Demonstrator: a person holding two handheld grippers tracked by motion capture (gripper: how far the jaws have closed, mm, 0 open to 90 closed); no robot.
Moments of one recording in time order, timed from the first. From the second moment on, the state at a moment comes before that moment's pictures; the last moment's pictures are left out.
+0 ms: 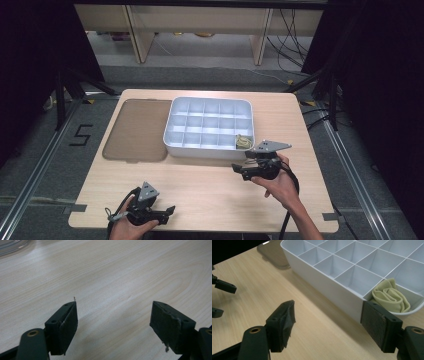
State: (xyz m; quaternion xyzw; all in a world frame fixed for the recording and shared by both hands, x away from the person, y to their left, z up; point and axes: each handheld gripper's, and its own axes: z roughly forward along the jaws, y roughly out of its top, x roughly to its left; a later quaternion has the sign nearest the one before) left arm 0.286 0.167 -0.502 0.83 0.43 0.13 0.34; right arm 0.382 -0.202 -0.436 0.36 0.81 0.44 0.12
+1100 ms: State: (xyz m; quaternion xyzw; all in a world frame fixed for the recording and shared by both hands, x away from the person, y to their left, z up) left arm 0.286 0.166 -0.503 0.83 0.42 0.13 0.34; right arm 0.351 -0.205 -0.453 0.34 0.82 0.44 0.10
